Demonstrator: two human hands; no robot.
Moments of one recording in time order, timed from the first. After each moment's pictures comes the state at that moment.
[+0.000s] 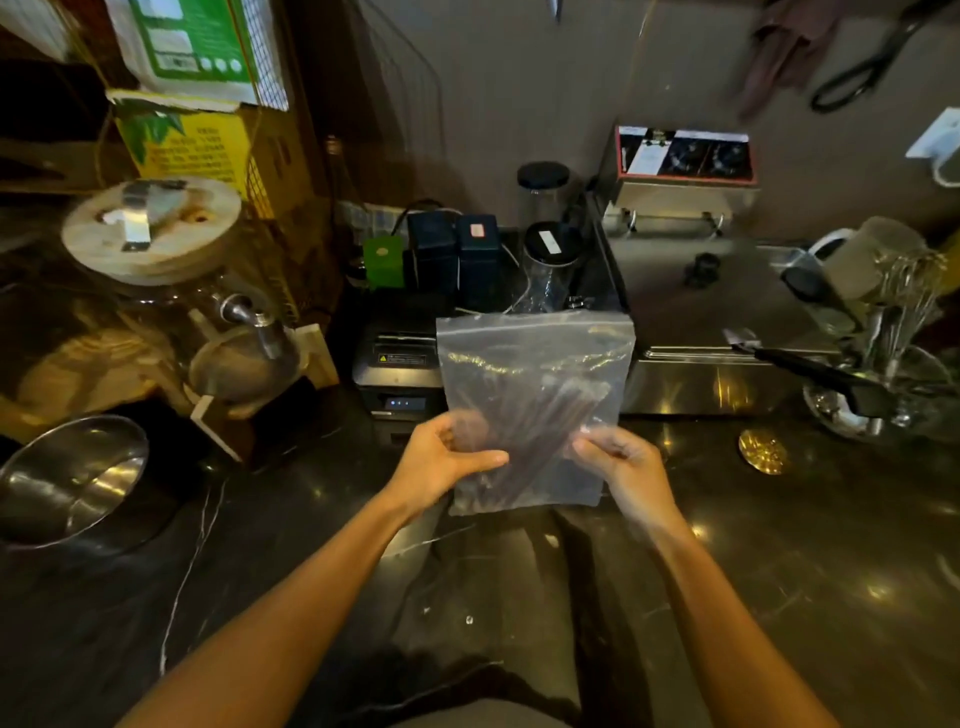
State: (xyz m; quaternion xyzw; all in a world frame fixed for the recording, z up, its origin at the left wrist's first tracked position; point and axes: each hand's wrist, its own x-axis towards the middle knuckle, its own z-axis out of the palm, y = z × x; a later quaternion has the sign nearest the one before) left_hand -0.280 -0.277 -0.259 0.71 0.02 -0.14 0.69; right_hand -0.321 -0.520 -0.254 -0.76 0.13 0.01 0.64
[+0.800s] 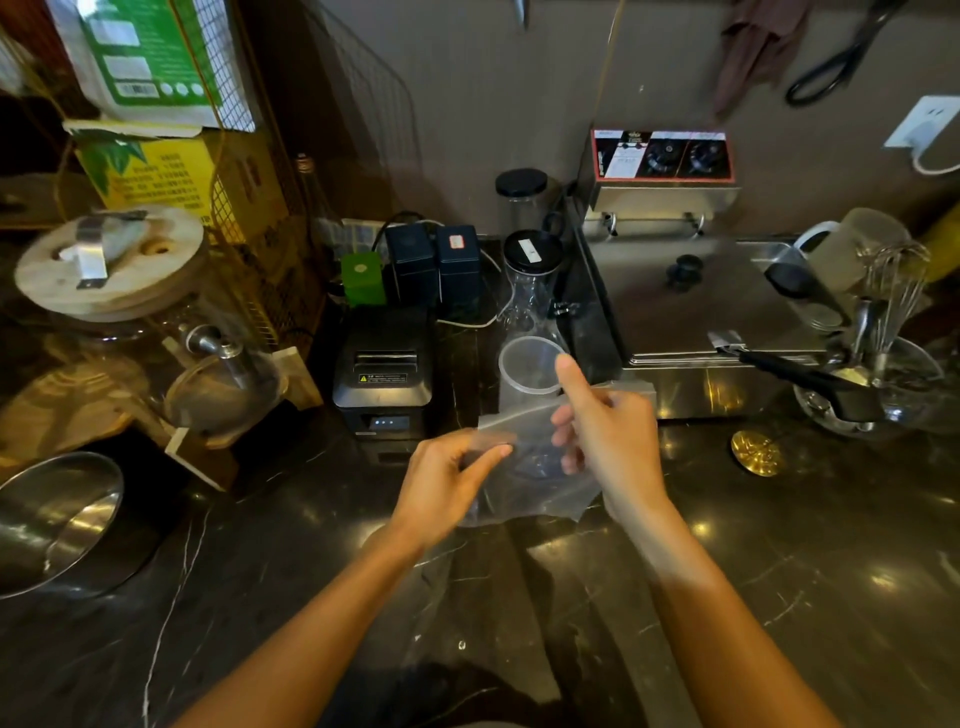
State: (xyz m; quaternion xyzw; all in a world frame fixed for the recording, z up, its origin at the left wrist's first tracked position) left_hand -0.286 -0.302 -0.247 0.80 -0.18 0.01 0.57; right_hand -0.302 -0.482 -0.153 -0.74 0.22 -0.03 0.64
